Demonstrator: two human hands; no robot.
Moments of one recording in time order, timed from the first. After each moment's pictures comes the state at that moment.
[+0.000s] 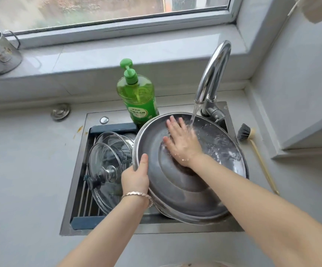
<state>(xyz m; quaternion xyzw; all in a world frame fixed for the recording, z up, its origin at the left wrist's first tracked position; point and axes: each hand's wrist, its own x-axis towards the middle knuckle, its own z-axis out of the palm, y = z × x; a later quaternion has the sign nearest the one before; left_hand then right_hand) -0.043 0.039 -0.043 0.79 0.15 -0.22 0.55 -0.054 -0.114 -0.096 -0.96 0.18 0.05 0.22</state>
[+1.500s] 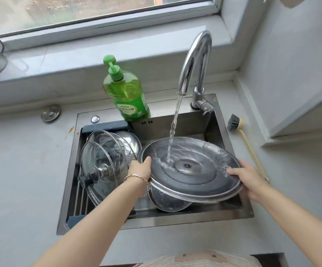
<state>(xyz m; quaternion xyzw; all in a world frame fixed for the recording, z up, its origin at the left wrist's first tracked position) -0.031 0.018 -0.089 0.87 0.09 -0.35 0.34 -0.226 -0.166 -0.123 -0.47 0.55 -0.04 0.69</state>
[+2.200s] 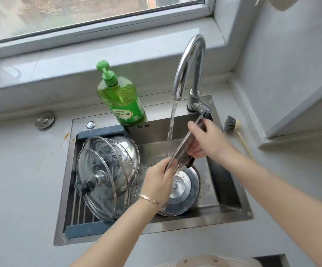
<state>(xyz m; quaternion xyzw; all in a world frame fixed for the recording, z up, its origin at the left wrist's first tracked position) -0.078 0.003 -0.056 0.82 -0.28 -0.24 0.44 -0.126 -0.155 -0.036 -0.69 0.40 -0.03 0.60</state>
